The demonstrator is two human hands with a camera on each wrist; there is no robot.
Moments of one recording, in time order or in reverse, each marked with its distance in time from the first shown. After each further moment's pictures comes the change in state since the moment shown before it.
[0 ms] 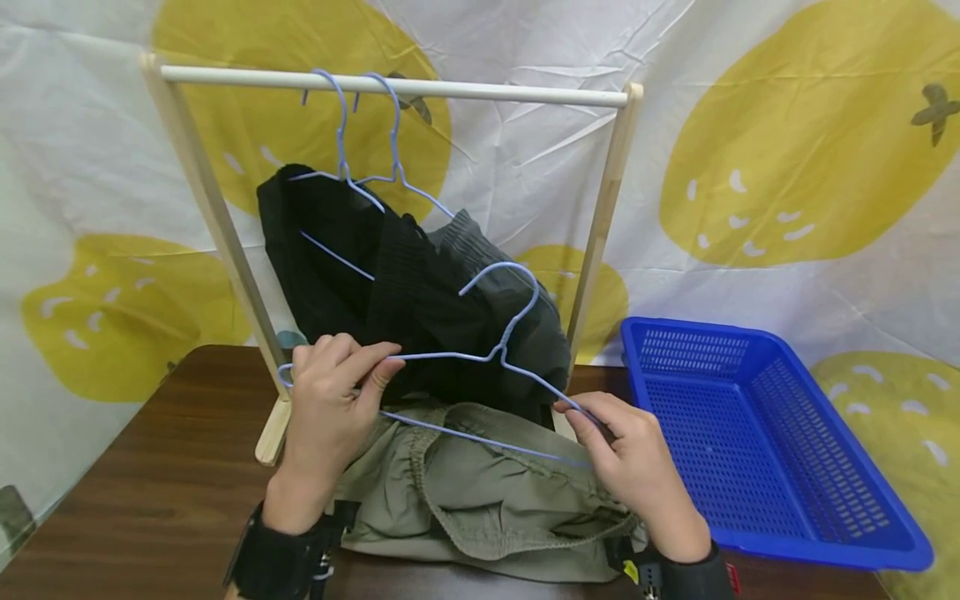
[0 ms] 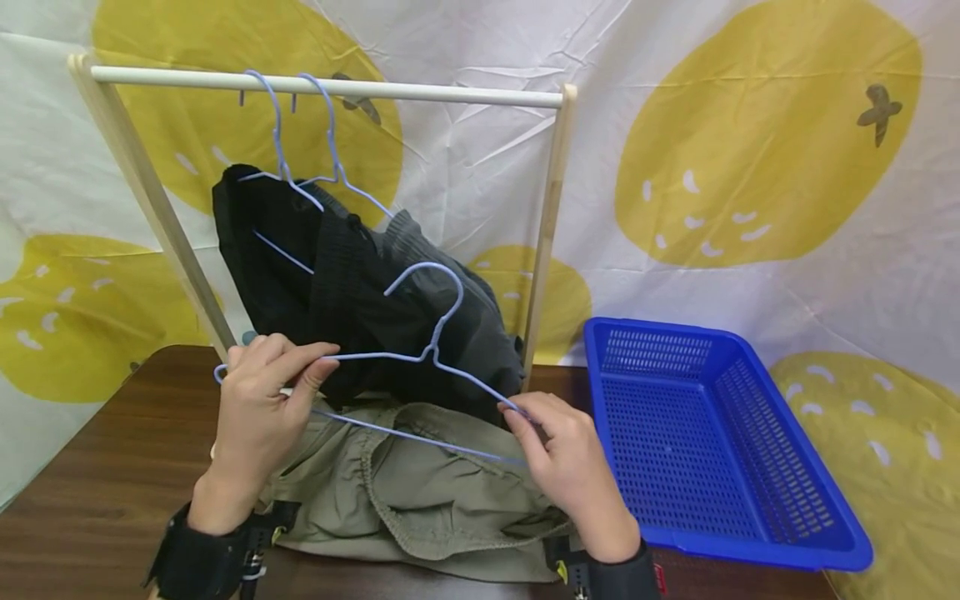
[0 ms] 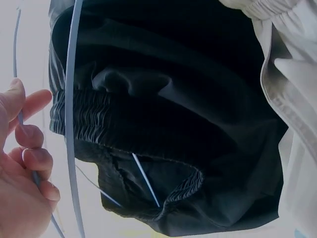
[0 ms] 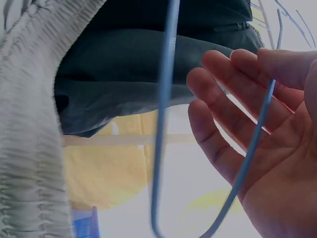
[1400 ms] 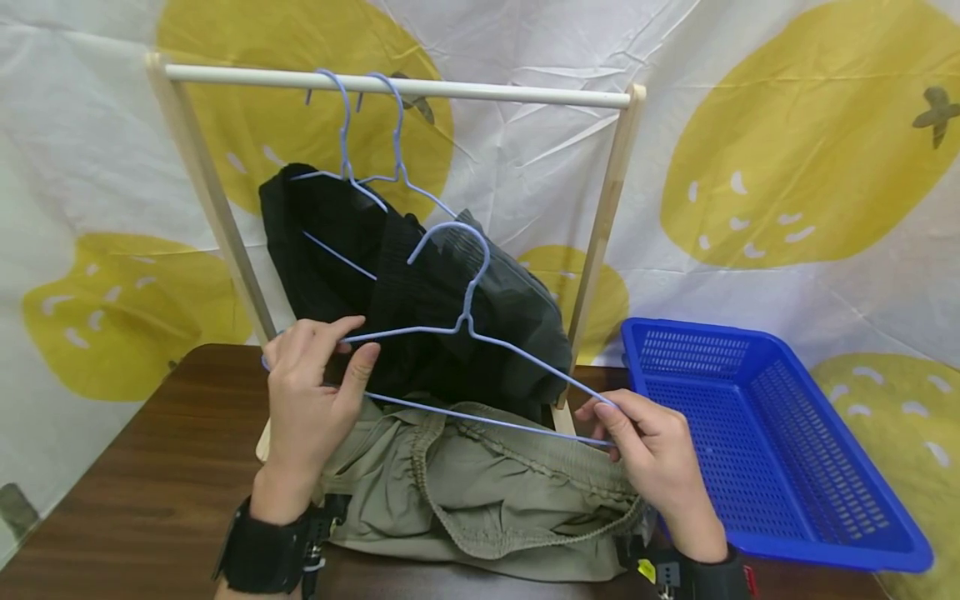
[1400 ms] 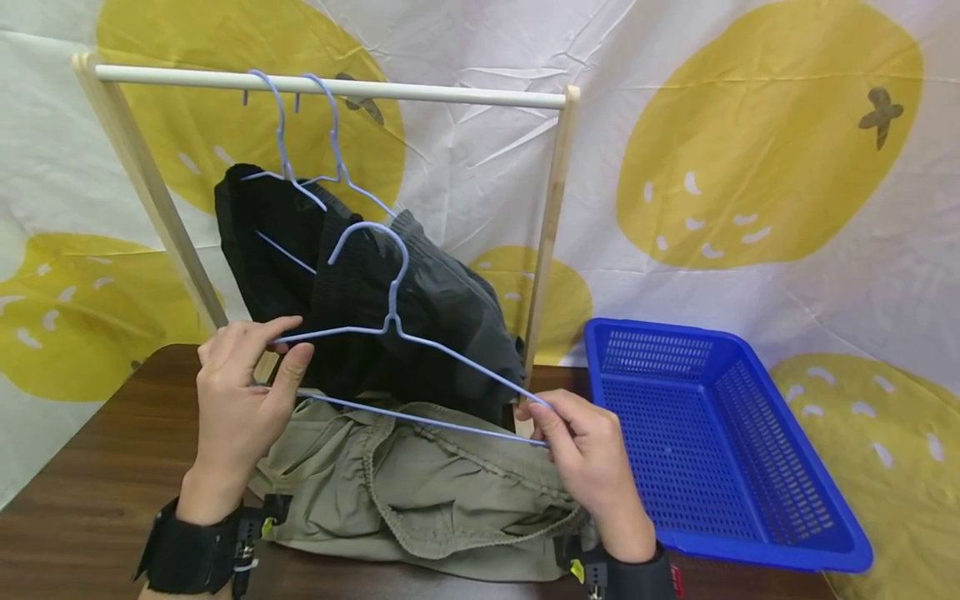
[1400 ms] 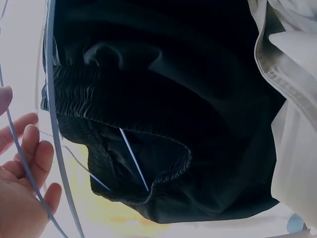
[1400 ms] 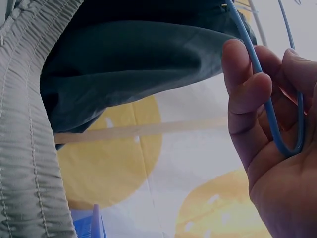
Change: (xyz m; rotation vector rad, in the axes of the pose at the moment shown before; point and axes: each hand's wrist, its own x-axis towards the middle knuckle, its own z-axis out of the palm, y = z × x) left_hand 0.001 -0.010 -0.011 -0.030 0.055 -0.193; right_hand -0.003 0.002 -0.016 0.173 0.044 0.101
